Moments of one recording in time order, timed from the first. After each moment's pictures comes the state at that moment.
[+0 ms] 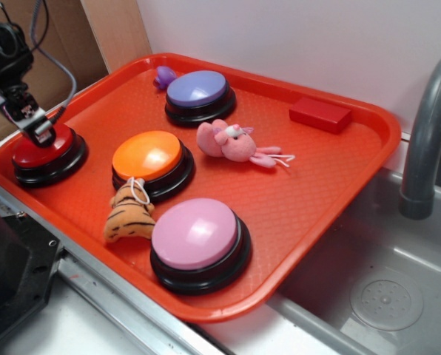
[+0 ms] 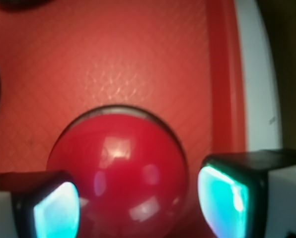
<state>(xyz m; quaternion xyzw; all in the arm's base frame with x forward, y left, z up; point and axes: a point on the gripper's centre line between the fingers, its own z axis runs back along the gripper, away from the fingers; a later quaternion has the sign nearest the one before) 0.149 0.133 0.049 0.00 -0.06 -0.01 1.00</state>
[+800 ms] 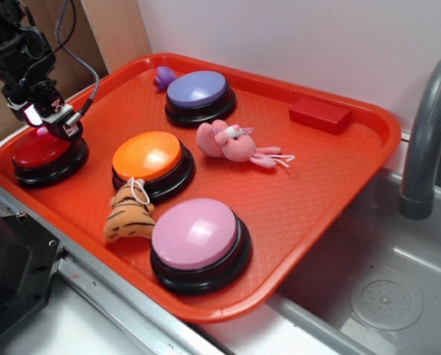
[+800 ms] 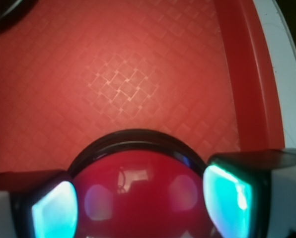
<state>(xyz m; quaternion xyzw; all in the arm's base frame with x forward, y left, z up) 0.161 0.132 0.043 0.01 -0.05 0.06 1.00</state>
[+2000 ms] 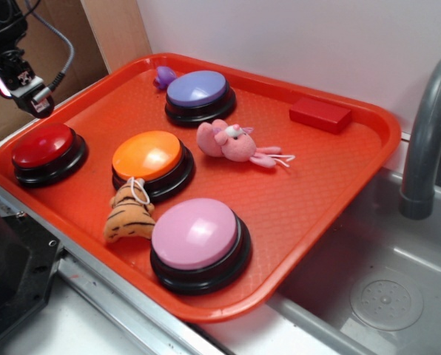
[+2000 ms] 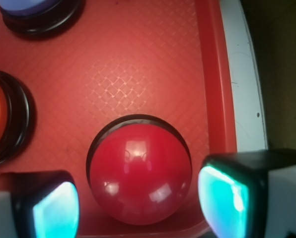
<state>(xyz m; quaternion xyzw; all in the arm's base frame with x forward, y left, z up) 0.155 0.117 0.095 0.02 -0.08 0.01 1.00</state>
